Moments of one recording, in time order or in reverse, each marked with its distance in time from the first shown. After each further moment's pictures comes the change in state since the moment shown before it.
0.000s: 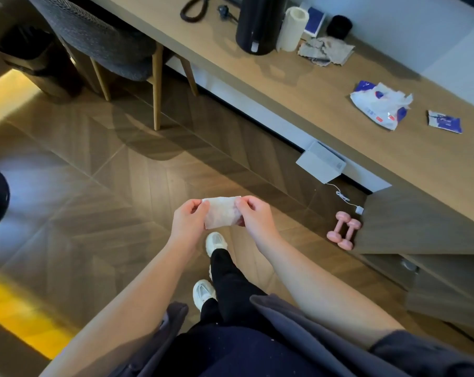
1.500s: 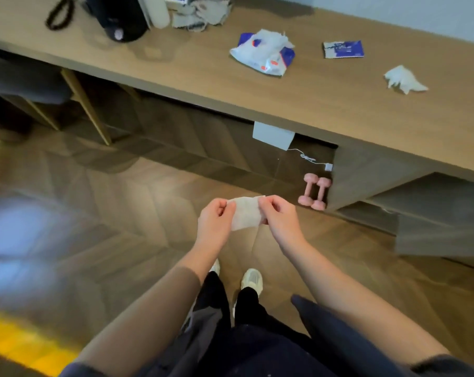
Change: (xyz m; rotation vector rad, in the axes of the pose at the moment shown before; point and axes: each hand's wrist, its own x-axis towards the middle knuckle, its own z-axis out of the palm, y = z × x) left_hand -0.119 -0.054 0.289 0.431 -0.143 0.227; right_hand -0.047 0.126 -0.293 0.186 0.238 -0.019
